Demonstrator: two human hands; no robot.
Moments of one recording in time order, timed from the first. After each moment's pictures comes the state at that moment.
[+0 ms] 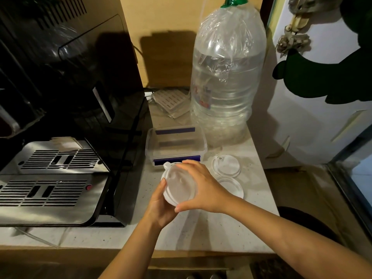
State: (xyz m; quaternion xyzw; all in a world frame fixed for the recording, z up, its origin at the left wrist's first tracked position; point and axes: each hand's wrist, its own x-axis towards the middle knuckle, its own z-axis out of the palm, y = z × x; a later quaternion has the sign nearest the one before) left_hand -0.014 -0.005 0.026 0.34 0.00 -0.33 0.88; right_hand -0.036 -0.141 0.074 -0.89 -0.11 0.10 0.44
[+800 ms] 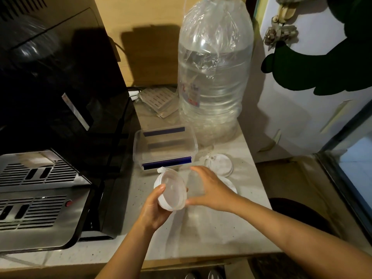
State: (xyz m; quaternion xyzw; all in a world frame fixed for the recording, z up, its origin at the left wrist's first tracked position) left_hand 0.010 -0.009 -0.001 0.43 0.01 -0.35 0.83; right_hand -0.025 -0.179 0.044 -0.90 -0.02 0.12 0.42
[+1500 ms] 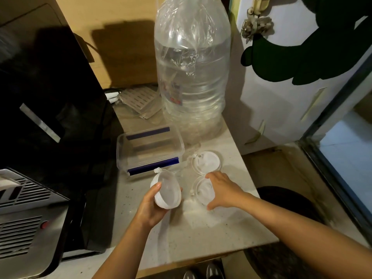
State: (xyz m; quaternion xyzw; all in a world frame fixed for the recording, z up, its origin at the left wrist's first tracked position) left_hand 0.031 -0.024 -0.023 0.41 0.07 -0.40 0.81; right_hand -0.027 -0.231 0.001 -0.95 0.08 0.22 0.22
